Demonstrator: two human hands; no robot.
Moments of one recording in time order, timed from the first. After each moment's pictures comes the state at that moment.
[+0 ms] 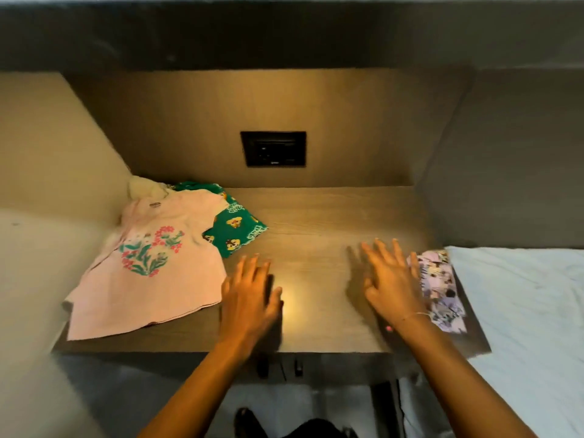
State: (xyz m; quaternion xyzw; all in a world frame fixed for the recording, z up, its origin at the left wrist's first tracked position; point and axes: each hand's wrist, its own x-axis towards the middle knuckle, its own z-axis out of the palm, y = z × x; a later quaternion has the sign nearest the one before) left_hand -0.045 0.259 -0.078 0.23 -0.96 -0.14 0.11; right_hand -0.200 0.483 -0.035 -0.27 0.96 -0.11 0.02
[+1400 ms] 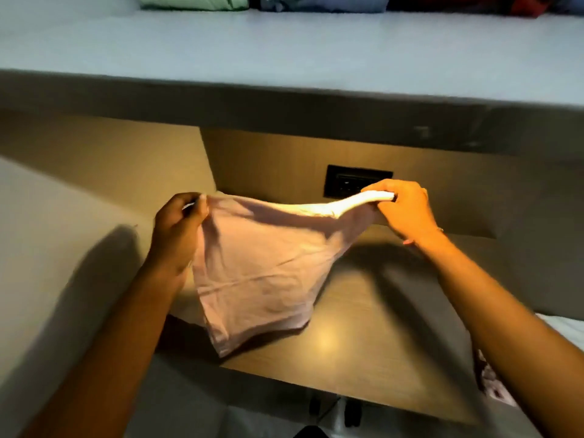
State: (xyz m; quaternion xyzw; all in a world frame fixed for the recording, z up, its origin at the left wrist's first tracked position) left_hand 0.027 0.069 0.095 0.37 -0.70 -0.47 0.39; right_hand -0.251 0.283 0.090 -0.41 0.79 -0.46 -0.04
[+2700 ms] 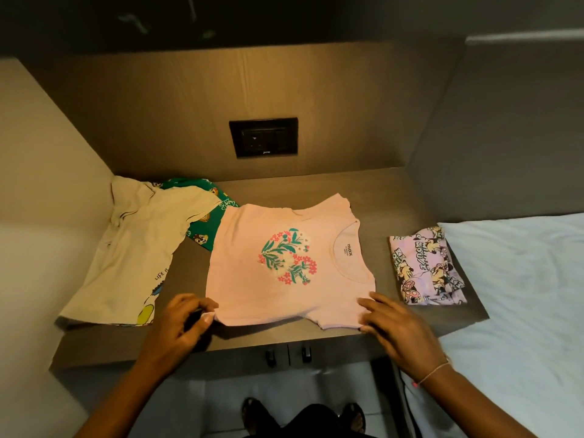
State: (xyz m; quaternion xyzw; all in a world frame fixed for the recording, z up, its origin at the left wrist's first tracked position) left_hand 0.064 0.161 -0.062 0.19 -0.89 -0.41 0.06; right_hand -0.121 0.537 -0.080 -0.44 0.87 -0.20 -0.01
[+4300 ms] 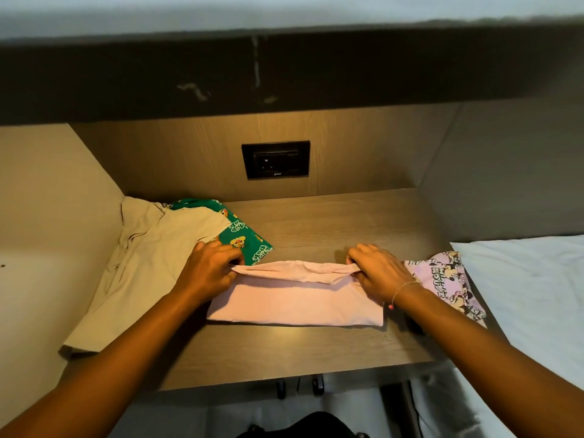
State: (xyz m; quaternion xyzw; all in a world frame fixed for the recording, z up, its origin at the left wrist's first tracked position) left_hand -0.080 0.101 -0.047 0.06 -0.99 -0.08 0.07; right_hand -0.244 0.428 -0.049 -0.44 0.89 -0.11 0.05
